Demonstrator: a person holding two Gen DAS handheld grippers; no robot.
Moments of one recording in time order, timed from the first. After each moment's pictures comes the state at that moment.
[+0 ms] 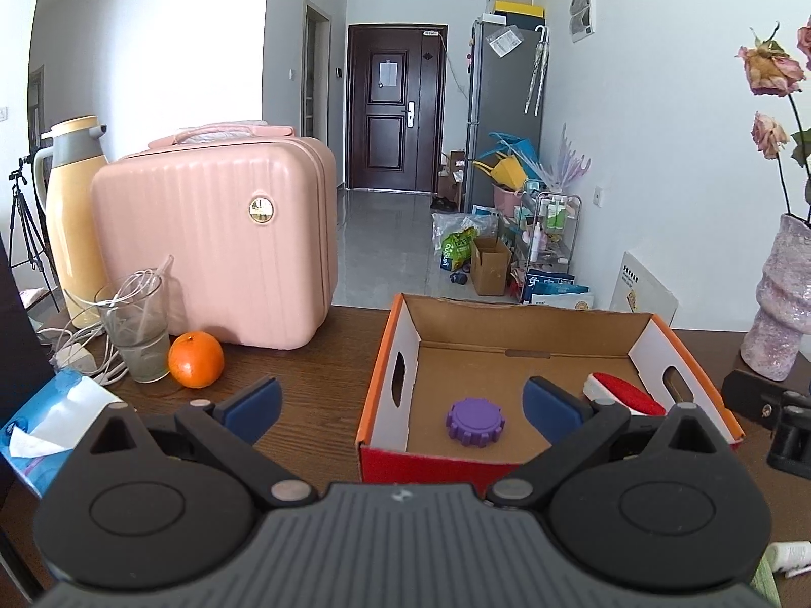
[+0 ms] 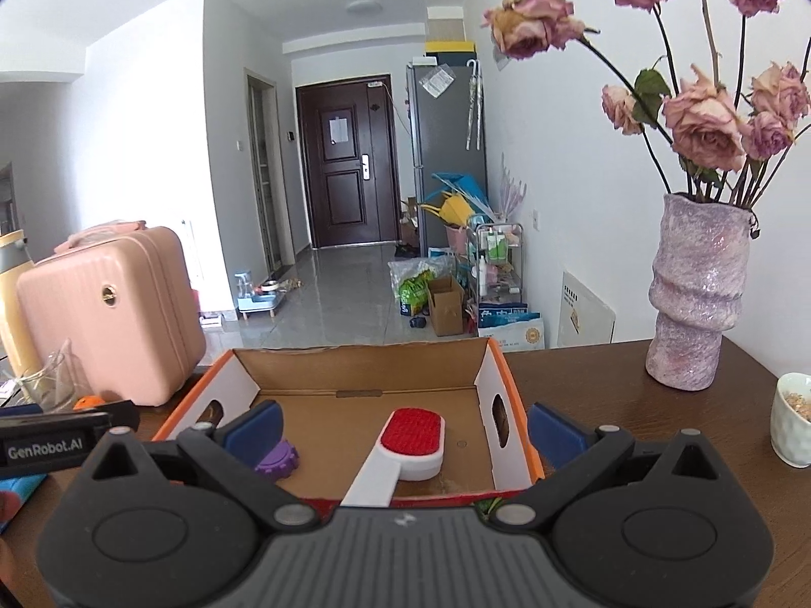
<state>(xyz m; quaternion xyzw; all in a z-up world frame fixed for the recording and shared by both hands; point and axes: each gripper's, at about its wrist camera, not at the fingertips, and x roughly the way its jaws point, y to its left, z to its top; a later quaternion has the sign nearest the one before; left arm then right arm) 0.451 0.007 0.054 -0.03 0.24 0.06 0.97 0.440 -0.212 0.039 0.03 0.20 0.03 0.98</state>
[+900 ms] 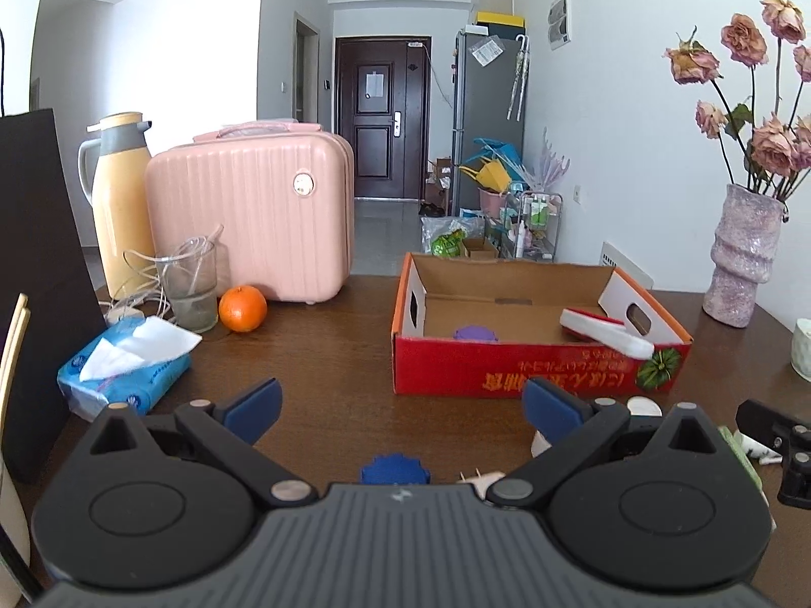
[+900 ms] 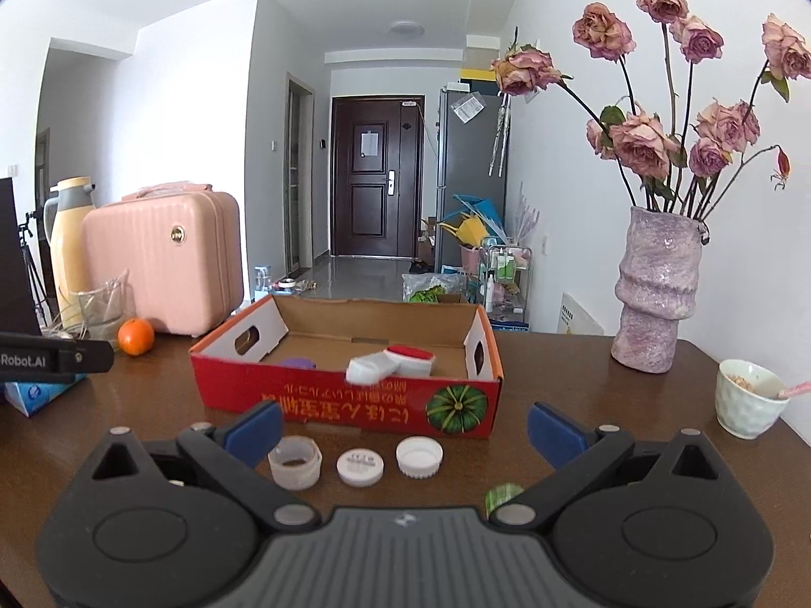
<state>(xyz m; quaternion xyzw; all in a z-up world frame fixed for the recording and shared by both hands) 0.322 0.018 0.035 -0.02 0.23 0.04 0.97 0.302 -0.220 0.002 -0.02 0.18 0.05 0.98</state>
